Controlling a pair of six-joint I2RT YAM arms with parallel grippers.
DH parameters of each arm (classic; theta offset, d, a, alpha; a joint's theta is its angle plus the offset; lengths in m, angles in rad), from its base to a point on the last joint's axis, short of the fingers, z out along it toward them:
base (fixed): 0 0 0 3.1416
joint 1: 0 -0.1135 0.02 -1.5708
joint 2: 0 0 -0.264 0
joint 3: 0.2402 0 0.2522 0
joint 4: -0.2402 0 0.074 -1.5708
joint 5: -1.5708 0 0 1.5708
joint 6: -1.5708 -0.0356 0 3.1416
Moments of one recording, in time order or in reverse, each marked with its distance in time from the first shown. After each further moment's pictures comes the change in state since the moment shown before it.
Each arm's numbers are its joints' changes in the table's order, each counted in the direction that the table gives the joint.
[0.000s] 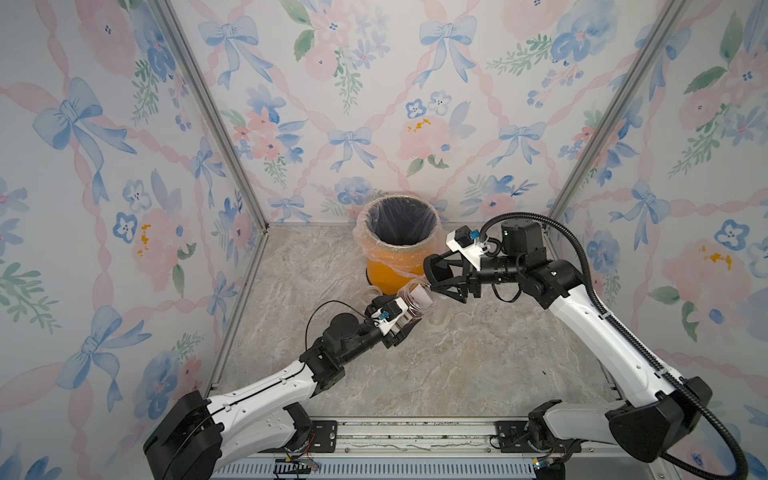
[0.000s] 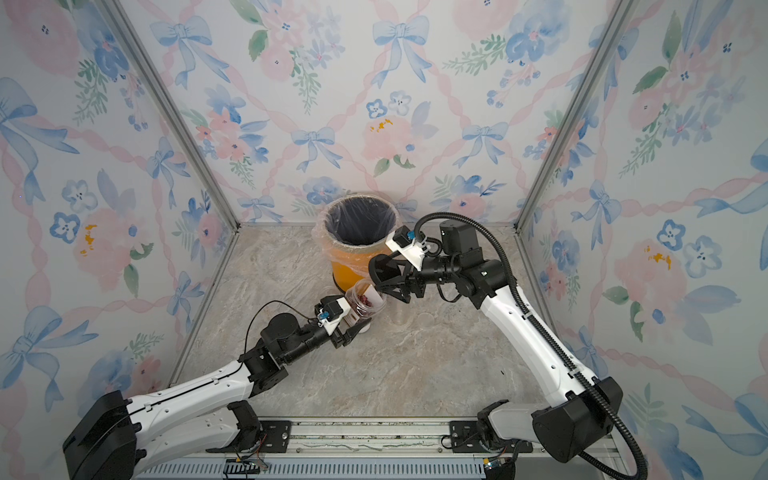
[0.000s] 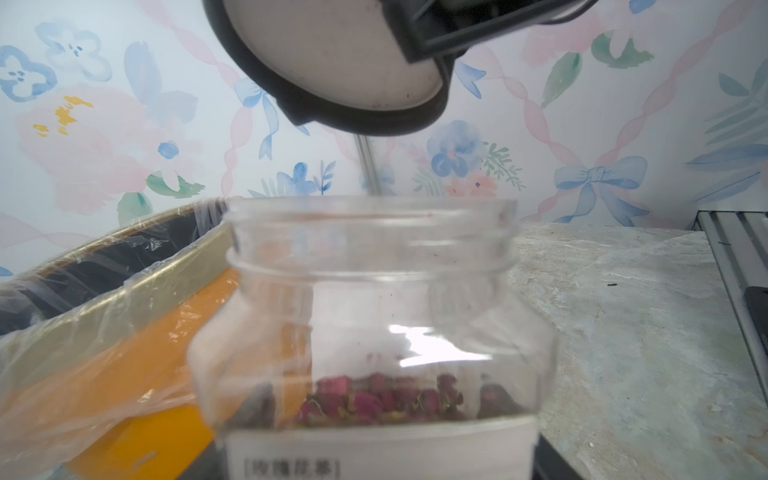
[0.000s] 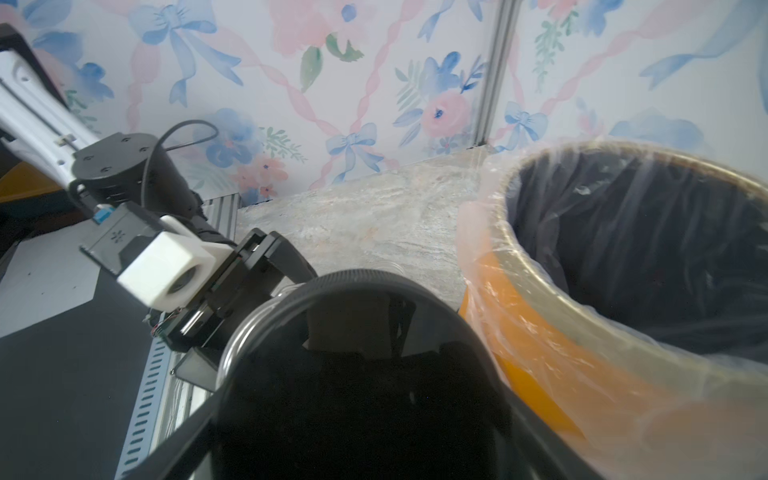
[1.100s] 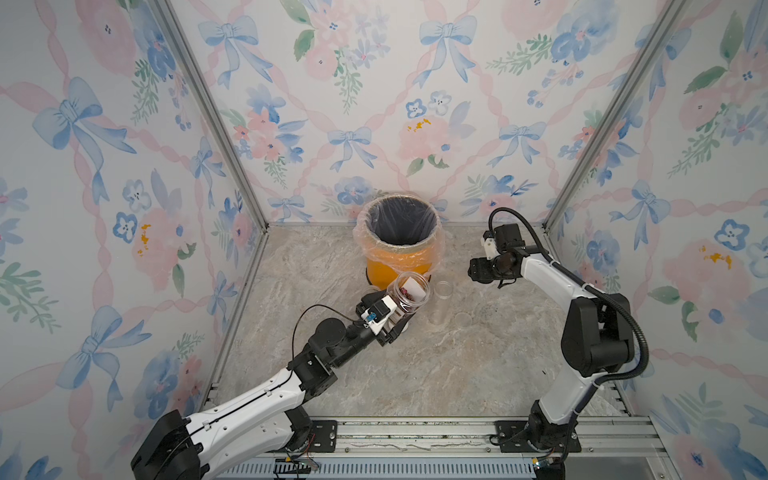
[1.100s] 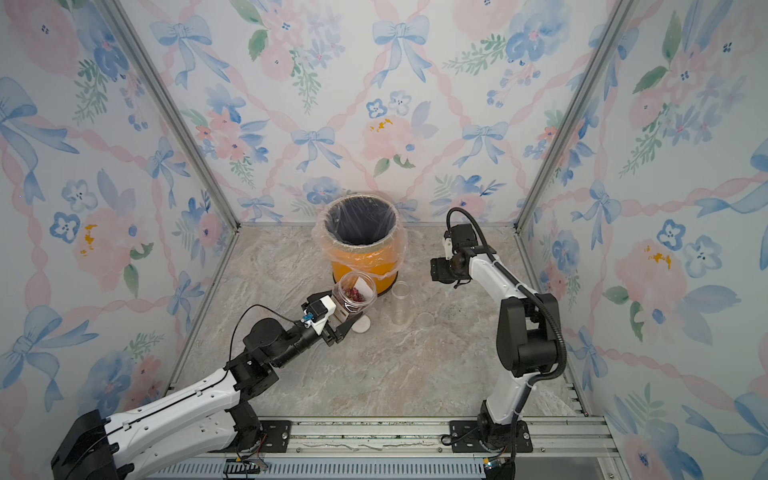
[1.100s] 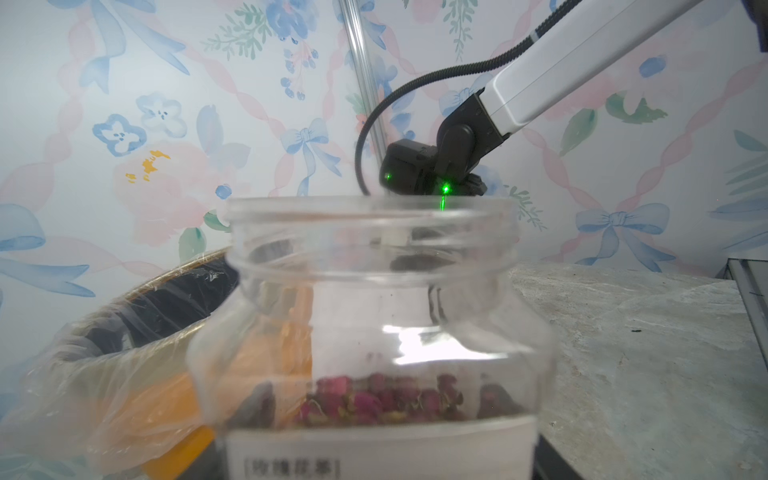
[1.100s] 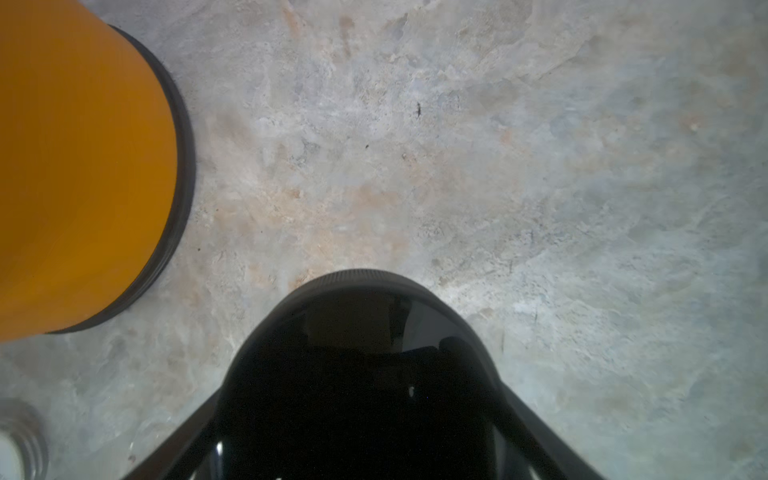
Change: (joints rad) left arm 0.005 0.134 -0.010 -0.008 0.052 0.004; right arm 0.276 -0.520 0.047 -0.024 -0.716 -0.367
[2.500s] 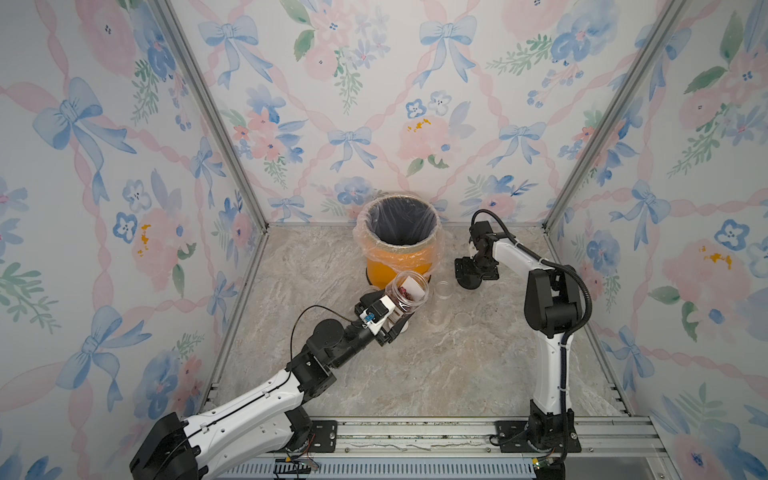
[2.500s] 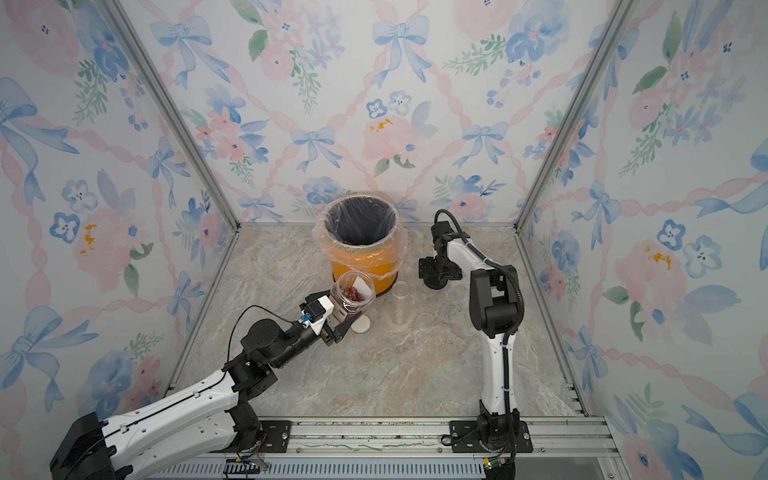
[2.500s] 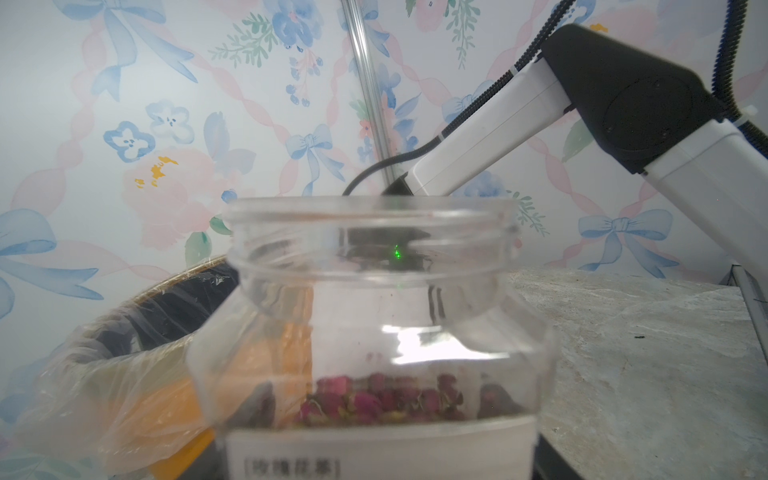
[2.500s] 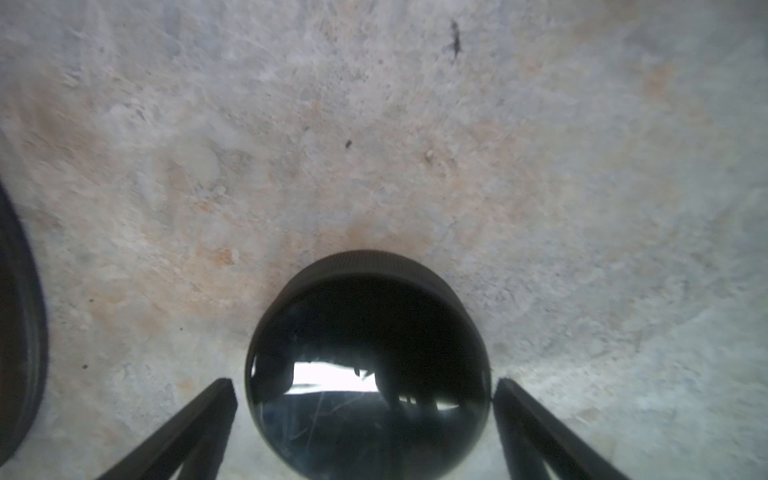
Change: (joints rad) left arm 0.000 0.008 0.000 0.000 0.004 0.000; right arm -0.047 -0.392 0.368 -0.249 -0.047 -0.130
